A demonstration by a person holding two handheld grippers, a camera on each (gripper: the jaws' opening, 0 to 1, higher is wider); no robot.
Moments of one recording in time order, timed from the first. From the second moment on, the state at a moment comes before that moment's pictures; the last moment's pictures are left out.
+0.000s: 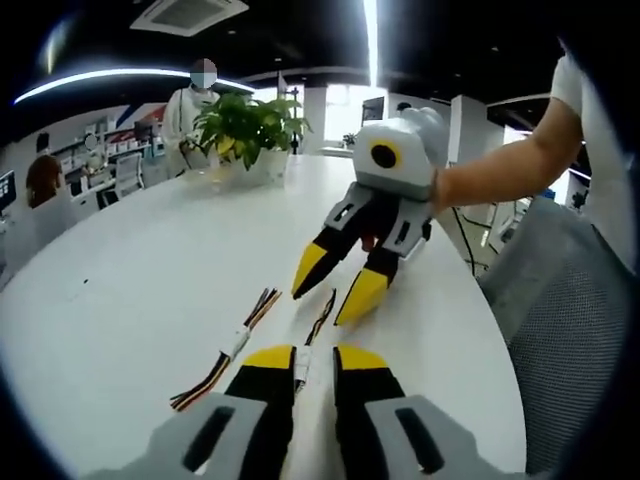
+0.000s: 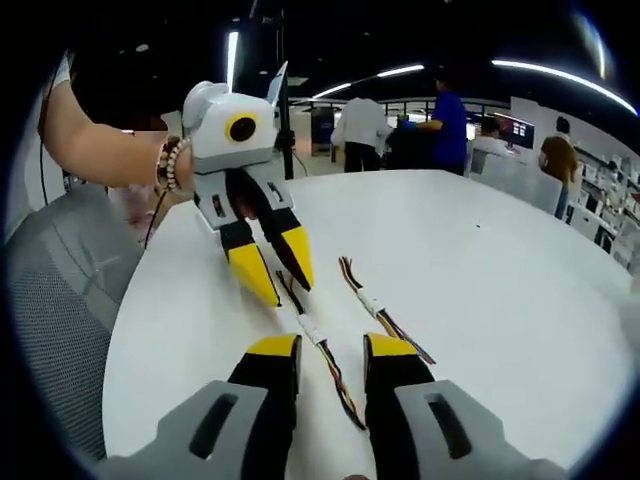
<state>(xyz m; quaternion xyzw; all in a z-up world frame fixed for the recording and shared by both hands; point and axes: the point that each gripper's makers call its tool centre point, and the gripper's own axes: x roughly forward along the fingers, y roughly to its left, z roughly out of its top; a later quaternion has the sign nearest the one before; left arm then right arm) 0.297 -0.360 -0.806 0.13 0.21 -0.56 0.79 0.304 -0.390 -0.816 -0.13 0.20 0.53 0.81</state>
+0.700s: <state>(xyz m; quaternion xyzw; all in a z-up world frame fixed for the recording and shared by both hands) 0.272 -0.324 -0.762 0.08 0.19 -0.50 0.84 0.278 -0.411 -0.780 -0.12 0.19 0.50 0.84</state>
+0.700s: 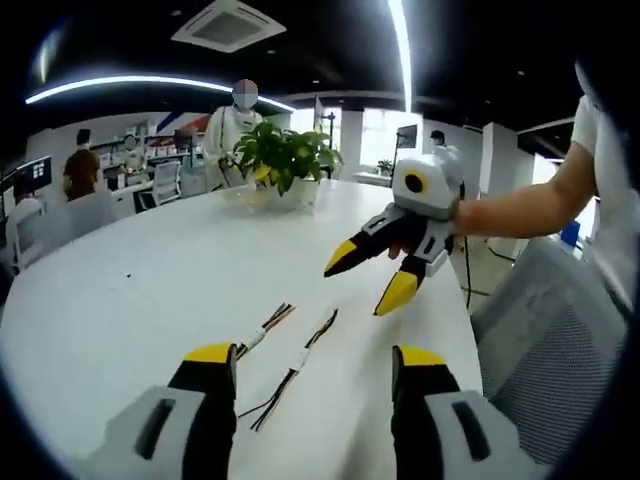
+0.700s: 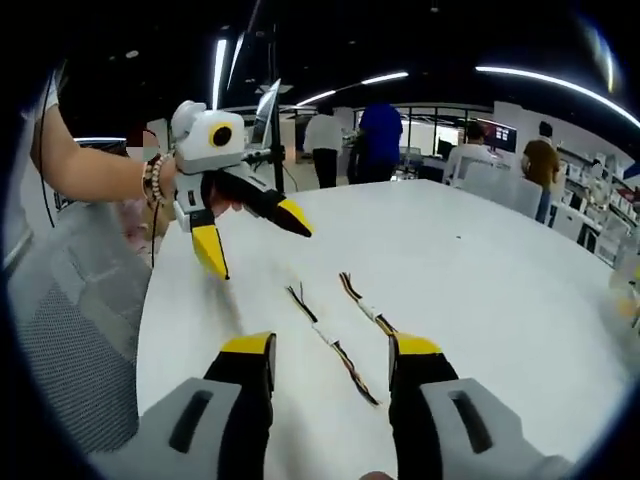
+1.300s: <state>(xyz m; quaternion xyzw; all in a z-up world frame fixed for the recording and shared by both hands) 0.225 -0.285 -0.727 0.06 0.16 -0.46 0.87 0.243 -0.449 -0.747 -0.09 0.16 0.44 0.88</state>
